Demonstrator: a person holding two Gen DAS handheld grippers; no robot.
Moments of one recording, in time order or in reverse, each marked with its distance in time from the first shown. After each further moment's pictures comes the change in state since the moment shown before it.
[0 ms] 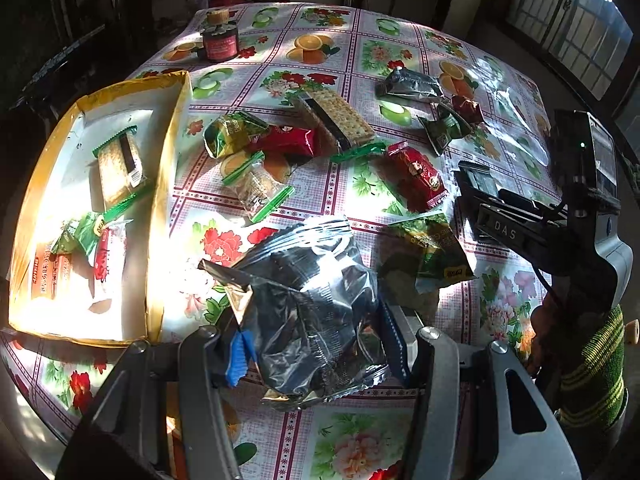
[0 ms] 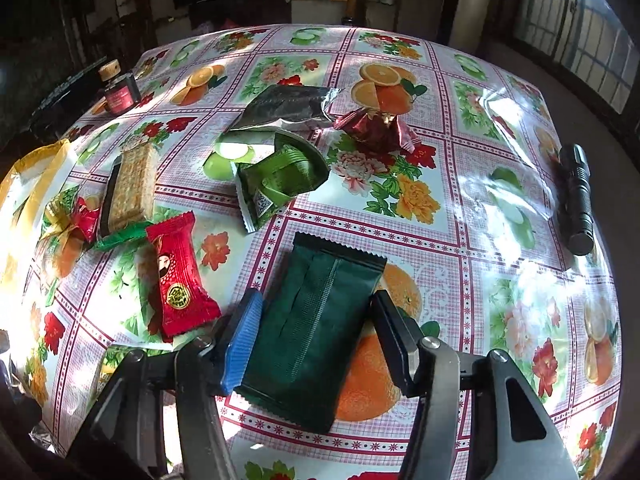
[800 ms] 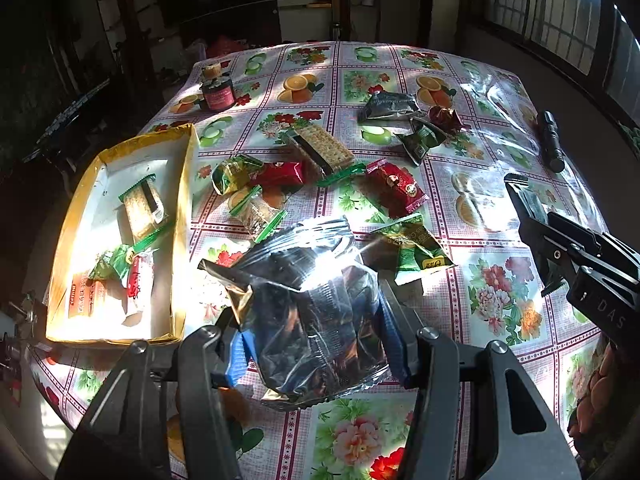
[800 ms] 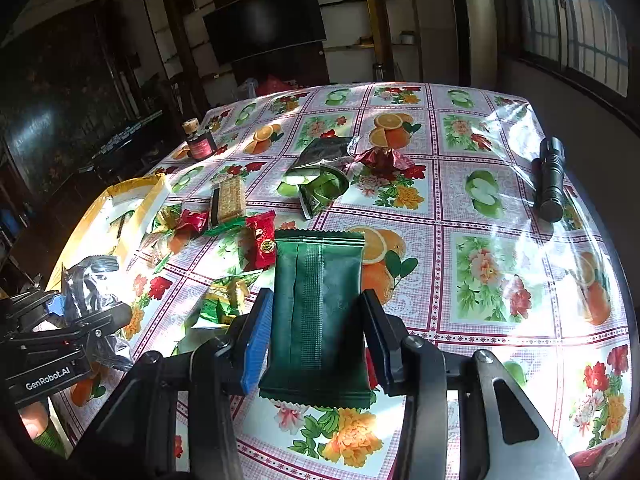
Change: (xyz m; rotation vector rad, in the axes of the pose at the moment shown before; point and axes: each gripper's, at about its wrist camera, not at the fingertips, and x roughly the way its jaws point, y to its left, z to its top) left arm -0.034 -0.028 -0.017 0.119 -0.135 0.098; right arm -0.107 -0.020 -0.056 0.056 -0.202 0.231
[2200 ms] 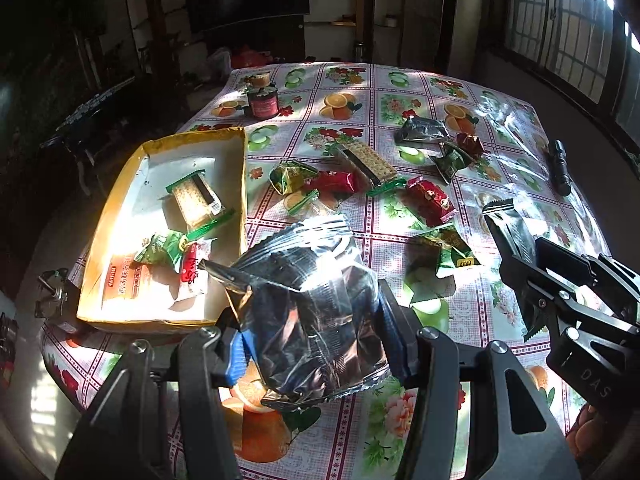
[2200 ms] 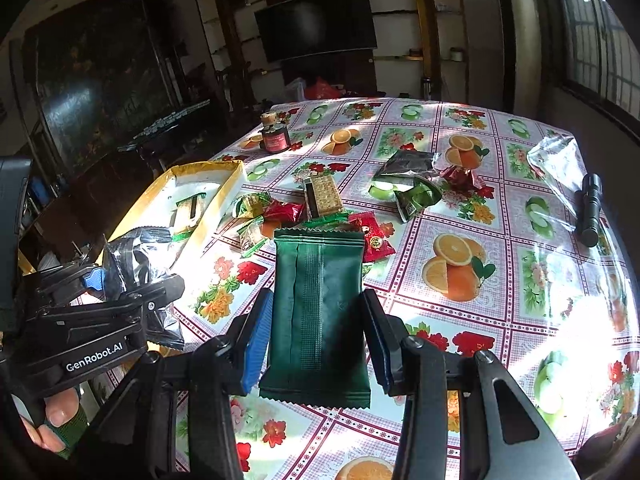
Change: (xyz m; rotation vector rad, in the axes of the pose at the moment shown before) left arm -0.030 0.049 -0.019 -0.078 -0.068 0.024; right arm -0.012 0.083 -0.009 -0.141 -0.007 0.059
